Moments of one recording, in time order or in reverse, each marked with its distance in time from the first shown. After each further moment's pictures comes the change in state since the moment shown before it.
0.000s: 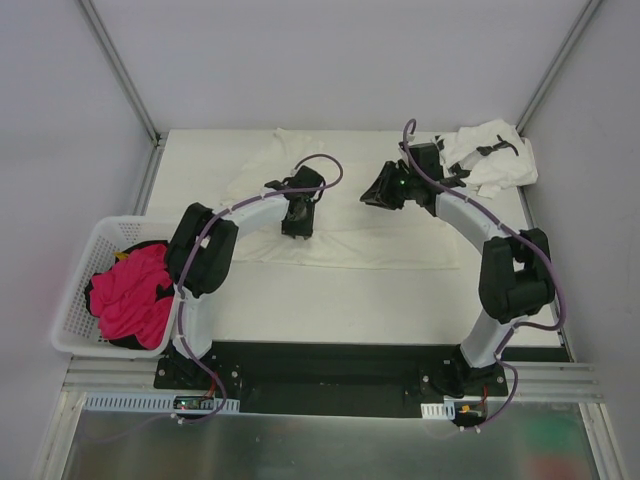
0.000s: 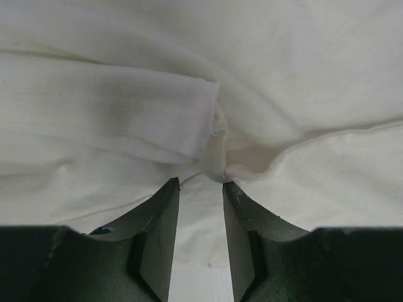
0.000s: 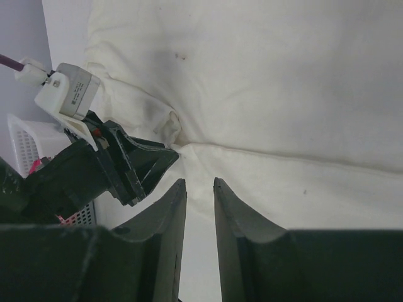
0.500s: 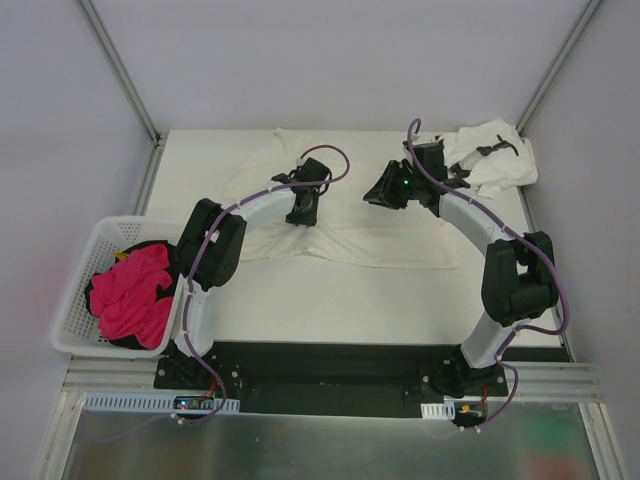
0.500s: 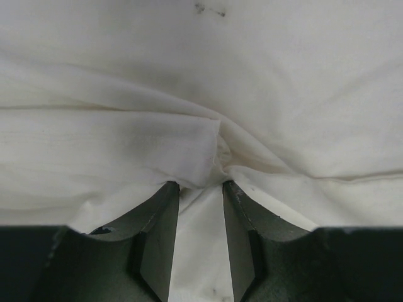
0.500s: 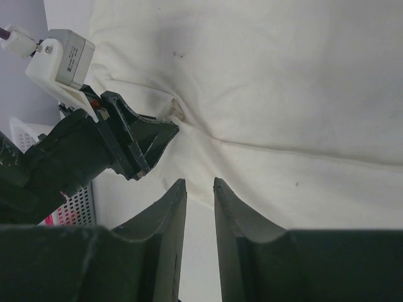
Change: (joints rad) left arm 0.002 0.087 0.117 0.011 -0.090 0.035; right arm -0.016 -0.030 -0.014 -0.001 0.002 -0.004
